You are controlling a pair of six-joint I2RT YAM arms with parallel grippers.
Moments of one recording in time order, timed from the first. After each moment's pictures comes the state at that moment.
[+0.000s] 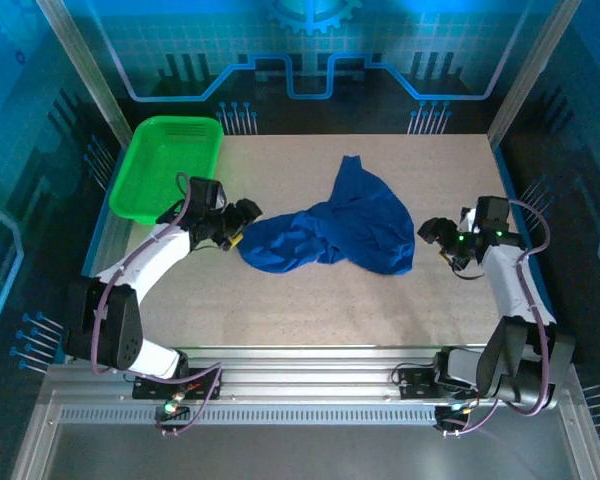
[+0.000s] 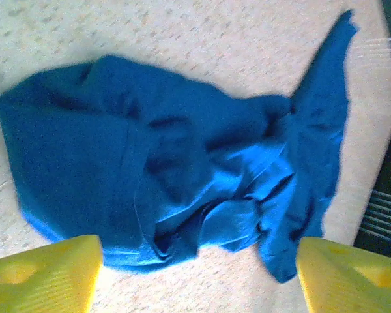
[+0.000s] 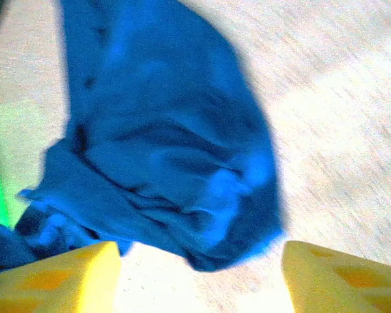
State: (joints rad) left arm -0.19 1.45 0.99 -0.44 0.33 -0.95; right arm -0.24 1.23 0.87 -0.68 -0.43 0.51
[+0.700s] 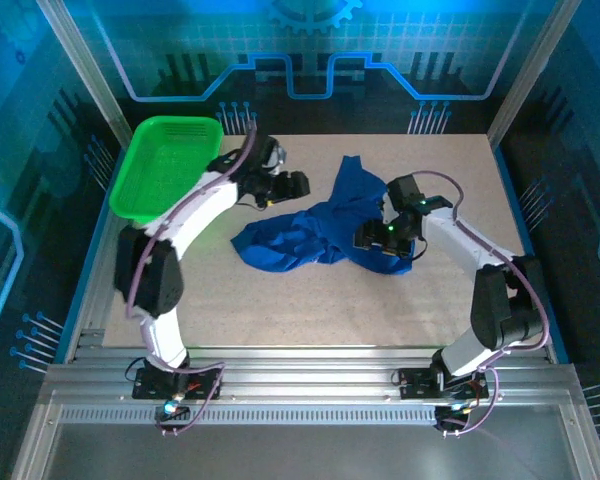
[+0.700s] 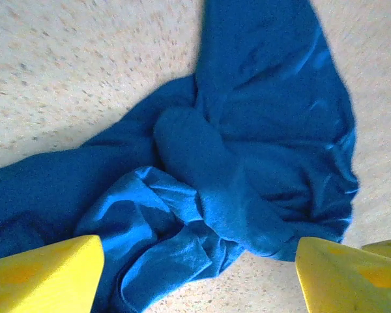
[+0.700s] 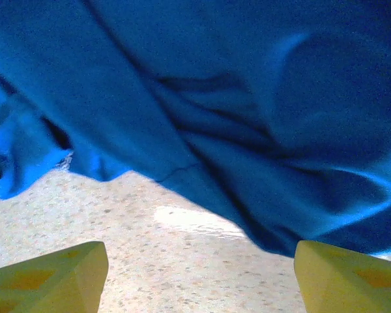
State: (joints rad) left arm -0.43 2.00 1.76 -0.78 0.28 -0.52; right arm 0.23 1.57 1.10 -0.79 -0.25 0.44
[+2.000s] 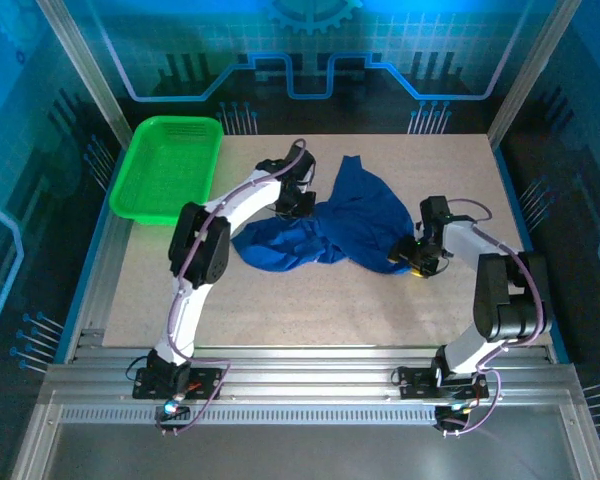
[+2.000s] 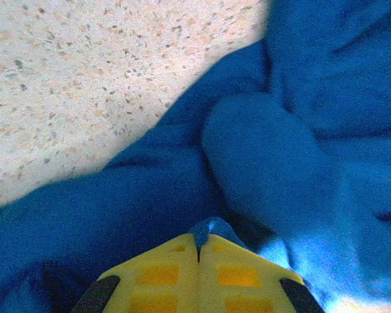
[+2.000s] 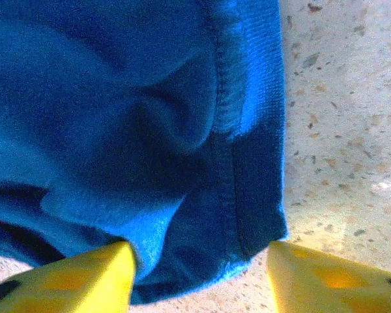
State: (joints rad) left arm -0.47 2.14 1.85 -0.84 0.11 -0.40; right arm 0.03 1.64 0.91 -0.67 -0.26 0.54
